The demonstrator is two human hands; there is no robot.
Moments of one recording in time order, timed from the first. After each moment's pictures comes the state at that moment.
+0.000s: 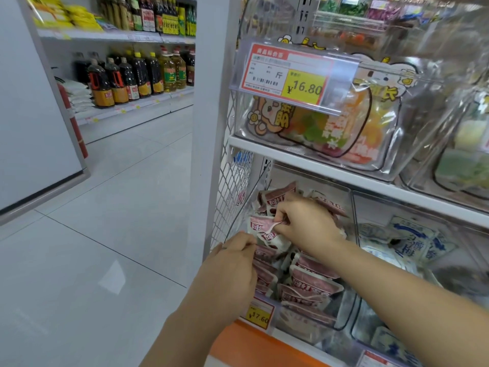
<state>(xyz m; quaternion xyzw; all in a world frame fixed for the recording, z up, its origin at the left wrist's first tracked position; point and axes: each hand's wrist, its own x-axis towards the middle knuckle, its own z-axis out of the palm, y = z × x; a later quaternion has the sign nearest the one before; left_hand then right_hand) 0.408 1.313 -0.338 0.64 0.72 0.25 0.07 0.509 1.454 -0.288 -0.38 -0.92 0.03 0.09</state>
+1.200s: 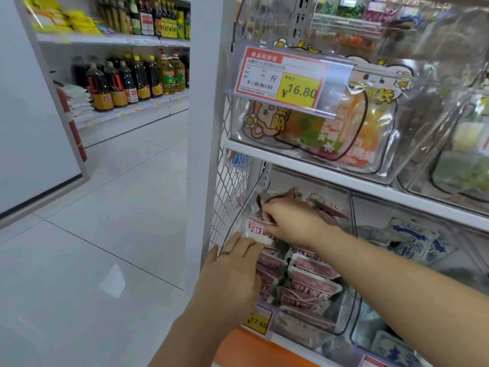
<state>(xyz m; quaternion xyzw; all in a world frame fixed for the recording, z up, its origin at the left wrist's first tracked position) 0.415 1.314 -0.329 0.63 0.76 0.15 0.08 0.491 1.473 -0.288 -0.29 -0.96 0.00 -0.02</state>
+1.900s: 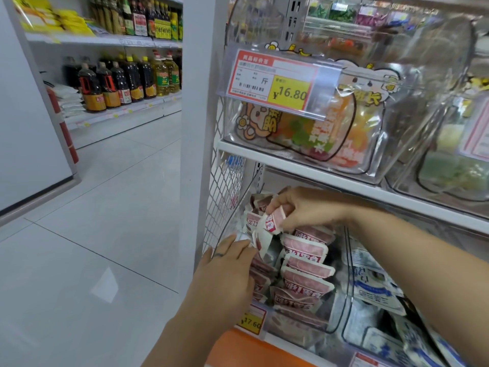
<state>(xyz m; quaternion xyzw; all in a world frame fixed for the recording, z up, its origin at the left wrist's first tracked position) 0.413 1.315 -0.331 0.63 0.76 0.15 0.09 0.516 1.476 -0.232 -0.32 -0.90 0.26 -0.10</state>
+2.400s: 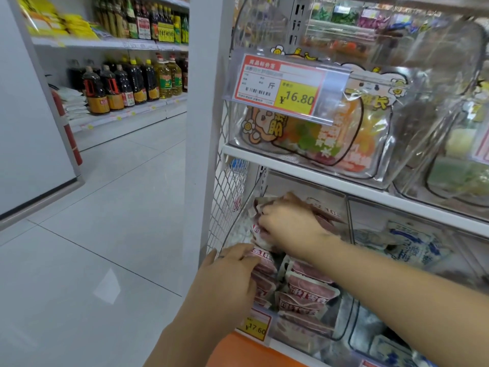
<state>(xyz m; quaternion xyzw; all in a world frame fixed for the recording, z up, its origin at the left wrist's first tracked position) 0.409 1.312 -0.325 0.63 0.75 0.17 0.11 0.490 1.461 -0.287 -0.21 -0.94 -0.26 -0.05</state>
